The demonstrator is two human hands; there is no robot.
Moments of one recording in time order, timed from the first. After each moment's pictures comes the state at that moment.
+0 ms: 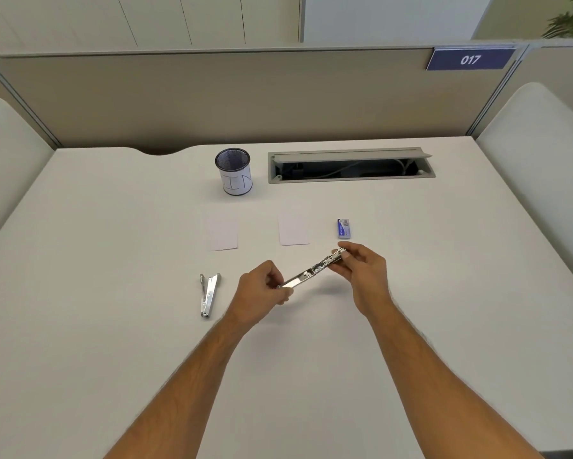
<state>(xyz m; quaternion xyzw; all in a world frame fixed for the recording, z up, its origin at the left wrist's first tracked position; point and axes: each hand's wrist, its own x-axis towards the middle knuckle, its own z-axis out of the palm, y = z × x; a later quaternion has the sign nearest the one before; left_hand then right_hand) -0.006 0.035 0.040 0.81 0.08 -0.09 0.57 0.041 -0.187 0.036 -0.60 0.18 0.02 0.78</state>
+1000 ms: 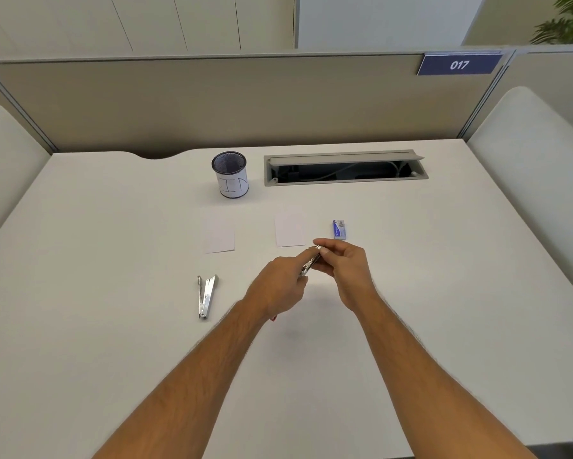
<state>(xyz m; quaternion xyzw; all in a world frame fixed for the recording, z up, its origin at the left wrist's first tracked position) 0.013 -0.005 0.076 0.94 -0.14 -0.07 0.30 0.040 -0.163 0.059 -0.63 0.11 0.07 0.77</state>
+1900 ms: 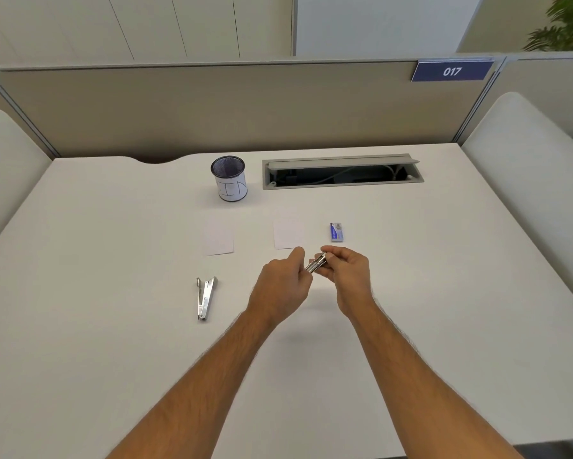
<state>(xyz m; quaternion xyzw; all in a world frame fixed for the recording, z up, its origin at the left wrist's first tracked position) -0.005 -0.017 0.082 0.93 -0.08 0.05 0.35 0.027 -0.163 0.060 -0.62 0.19 0.03 0.76</state>
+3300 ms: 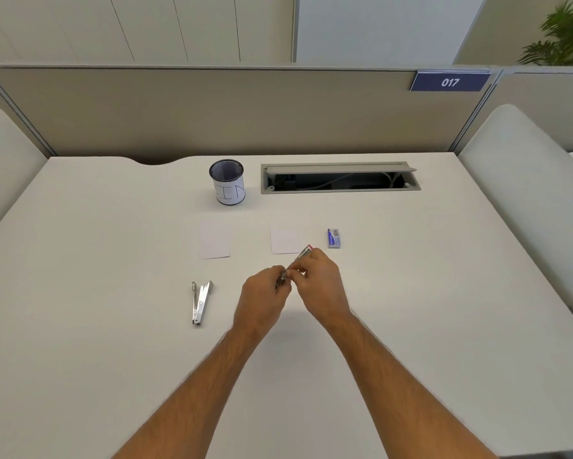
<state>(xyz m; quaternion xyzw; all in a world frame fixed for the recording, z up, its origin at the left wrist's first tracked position) -0.008 0.002 0.054 0.90 0.02 0.04 0.43 0.017 -0.129 0.078 -0.91 -0.05 0.00 0.41</state>
